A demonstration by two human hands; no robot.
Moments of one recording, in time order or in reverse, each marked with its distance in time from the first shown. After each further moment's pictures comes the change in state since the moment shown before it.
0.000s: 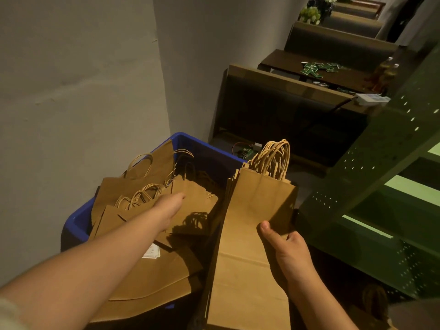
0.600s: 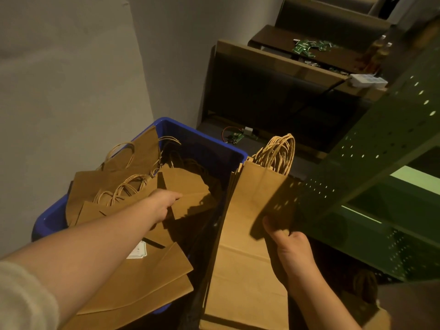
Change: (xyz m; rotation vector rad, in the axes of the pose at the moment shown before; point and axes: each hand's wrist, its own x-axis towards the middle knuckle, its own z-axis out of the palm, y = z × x) left_hand 0.058 -0.005 0.022 -0.093 -0.093 -0.174; right_hand 0.020 0.013 -0.008 0.090 0.095 0.118
